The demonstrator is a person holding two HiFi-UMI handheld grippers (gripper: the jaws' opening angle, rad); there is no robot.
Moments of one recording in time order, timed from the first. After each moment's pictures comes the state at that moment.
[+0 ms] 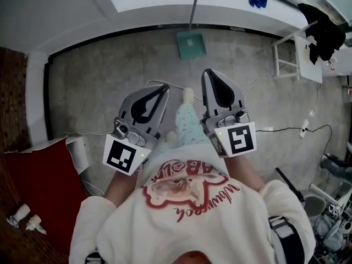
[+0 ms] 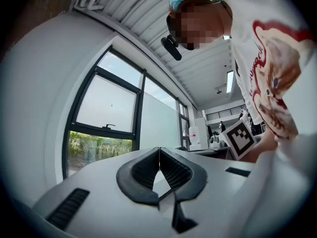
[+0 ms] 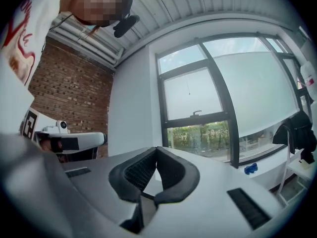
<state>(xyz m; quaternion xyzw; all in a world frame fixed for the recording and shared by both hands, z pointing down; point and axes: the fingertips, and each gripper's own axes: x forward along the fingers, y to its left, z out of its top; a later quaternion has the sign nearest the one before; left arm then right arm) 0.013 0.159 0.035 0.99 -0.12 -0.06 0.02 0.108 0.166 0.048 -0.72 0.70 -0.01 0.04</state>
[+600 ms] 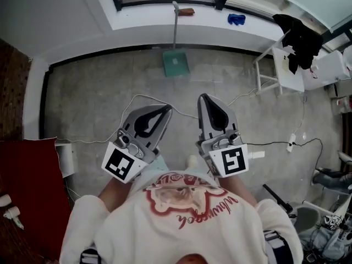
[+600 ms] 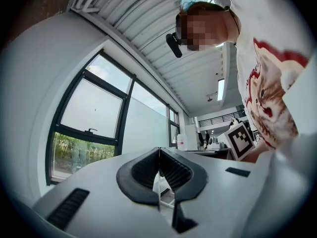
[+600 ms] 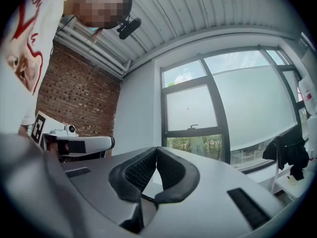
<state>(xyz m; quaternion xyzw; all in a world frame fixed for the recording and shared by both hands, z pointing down) 0.049 0.339 -0.020 0.99 -0.07 -0.10 0.02 0.129 0.352 -0.006 -0.70 0.71 0.04 0.04</state>
